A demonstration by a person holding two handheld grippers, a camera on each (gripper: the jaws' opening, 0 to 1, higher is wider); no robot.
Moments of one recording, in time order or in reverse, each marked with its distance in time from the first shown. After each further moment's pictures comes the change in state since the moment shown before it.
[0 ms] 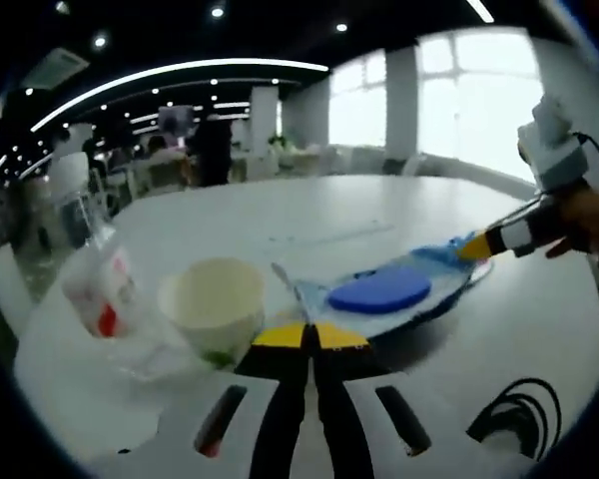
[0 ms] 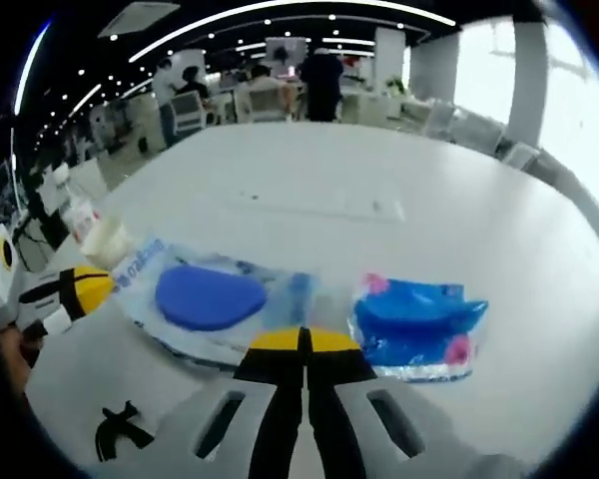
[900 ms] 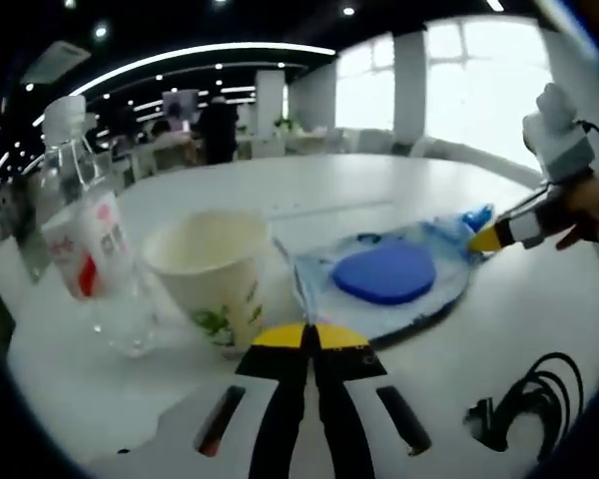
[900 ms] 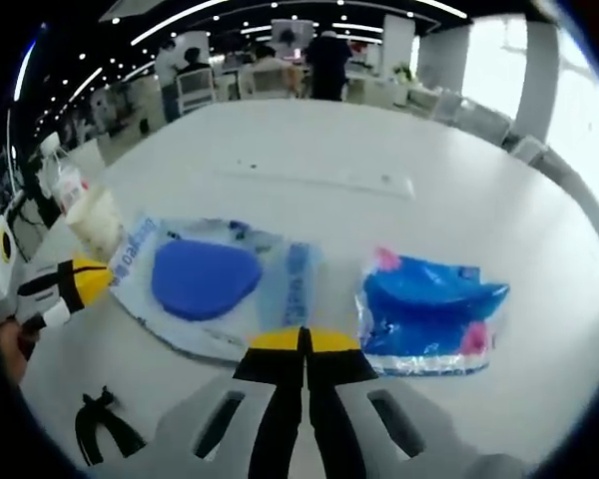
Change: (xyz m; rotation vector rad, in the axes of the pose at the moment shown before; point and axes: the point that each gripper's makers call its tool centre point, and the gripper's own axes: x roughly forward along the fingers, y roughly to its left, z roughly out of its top) left arm 0.010 0.004 -0.035 0.003 0.079 0.027; right arm 0.016 -0.001 -0.025 -0.025 0.075 0.004
